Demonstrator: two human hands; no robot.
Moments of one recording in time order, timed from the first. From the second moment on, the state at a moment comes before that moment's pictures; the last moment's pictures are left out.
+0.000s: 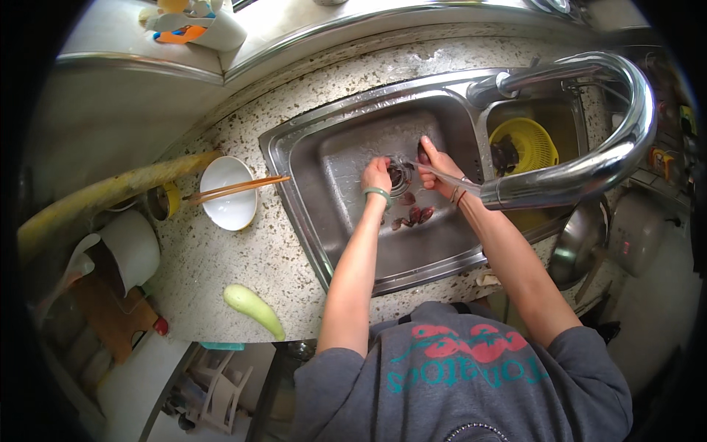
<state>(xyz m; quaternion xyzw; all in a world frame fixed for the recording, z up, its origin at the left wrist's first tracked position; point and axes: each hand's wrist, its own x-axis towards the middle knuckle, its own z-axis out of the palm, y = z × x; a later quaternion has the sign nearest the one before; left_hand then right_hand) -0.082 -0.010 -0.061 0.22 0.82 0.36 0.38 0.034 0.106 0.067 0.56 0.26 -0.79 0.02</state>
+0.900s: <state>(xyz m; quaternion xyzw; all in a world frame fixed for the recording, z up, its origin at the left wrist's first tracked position) -0.037 0.009 -0.049 0.04 0.67 0.51 0.54 0.047 0.086 0.010 0.55 0.54 -0.64 0.00</state>
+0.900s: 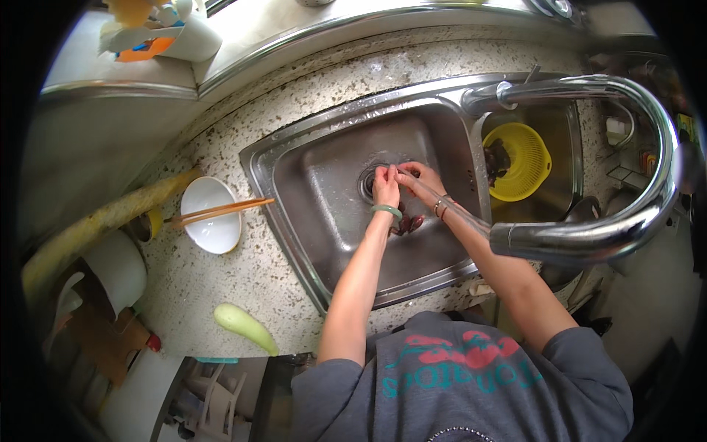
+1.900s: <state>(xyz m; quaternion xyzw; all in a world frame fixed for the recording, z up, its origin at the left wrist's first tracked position) -0.069 0.003 0.098 0.15 0.77 0.46 0.42 0.025 0.052 0.108 0.47 0.20 -0.85 -0.11</state>
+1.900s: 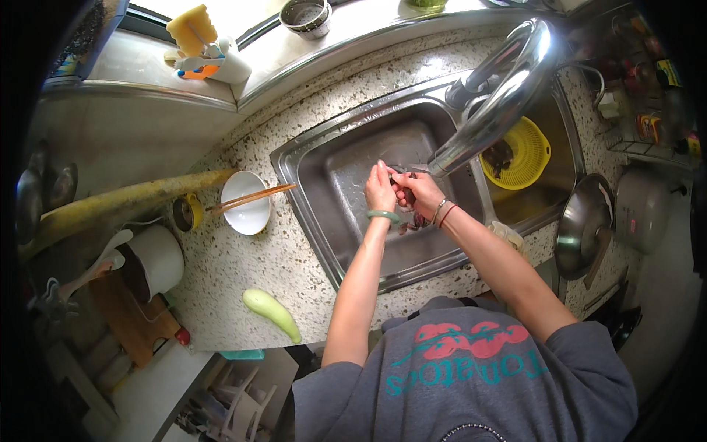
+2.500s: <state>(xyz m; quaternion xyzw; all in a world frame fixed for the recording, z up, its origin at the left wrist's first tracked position) -0.067 0.001 0.078 0.07 0.69 0.53 0.49 0.015 0.055 0.111 0.49 0.41 -0.75 -0.16</state>
